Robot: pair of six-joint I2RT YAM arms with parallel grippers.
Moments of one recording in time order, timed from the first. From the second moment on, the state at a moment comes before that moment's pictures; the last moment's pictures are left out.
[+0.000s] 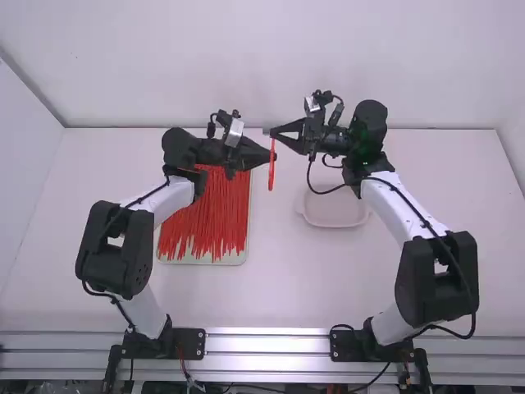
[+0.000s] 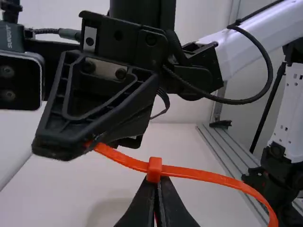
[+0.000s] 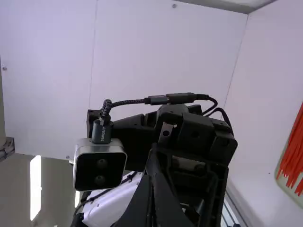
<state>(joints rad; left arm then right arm) -0.19 1.80 1.11 1.21 1.43 -0.53 0.22 1.67 1.21 0.53 -1.23 1.44</state>
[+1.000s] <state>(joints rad) -0.24 1.80 1.14 0.51 1.38 -0.04 0.11 1.70 1.21 0.60 -1.26 1.52</state>
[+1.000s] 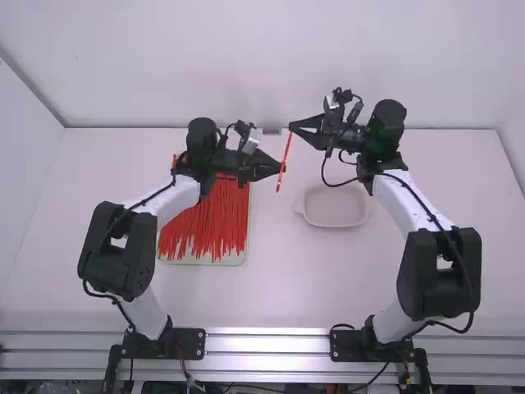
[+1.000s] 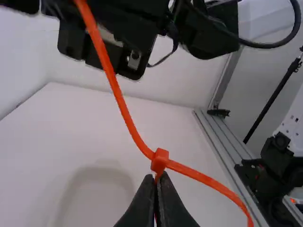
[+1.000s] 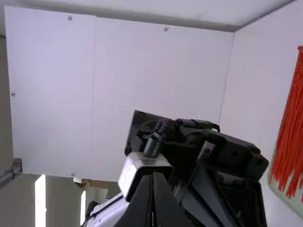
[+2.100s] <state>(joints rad) -0.25 1.78 1.14 0.27 1.42 0.26 0.05 1.70 1.45 0.41 -1.23 1.41</state>
